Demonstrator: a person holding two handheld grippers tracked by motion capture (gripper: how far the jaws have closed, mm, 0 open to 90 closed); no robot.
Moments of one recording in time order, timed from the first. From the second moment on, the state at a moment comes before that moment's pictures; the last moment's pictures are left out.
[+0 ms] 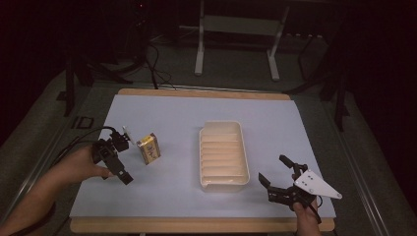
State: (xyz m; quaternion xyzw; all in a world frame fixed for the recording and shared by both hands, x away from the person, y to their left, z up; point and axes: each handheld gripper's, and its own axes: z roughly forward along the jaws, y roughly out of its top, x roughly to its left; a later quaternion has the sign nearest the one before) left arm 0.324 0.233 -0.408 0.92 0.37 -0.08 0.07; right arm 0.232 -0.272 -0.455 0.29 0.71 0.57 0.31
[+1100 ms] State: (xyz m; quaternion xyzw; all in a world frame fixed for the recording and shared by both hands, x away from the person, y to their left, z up) left arm 0.397 0.195 -0.383 0.94 0.33 -0.03 0.06; right arm 0.232 -0.271 -0.457 0.28 0.72 0.56 0.29
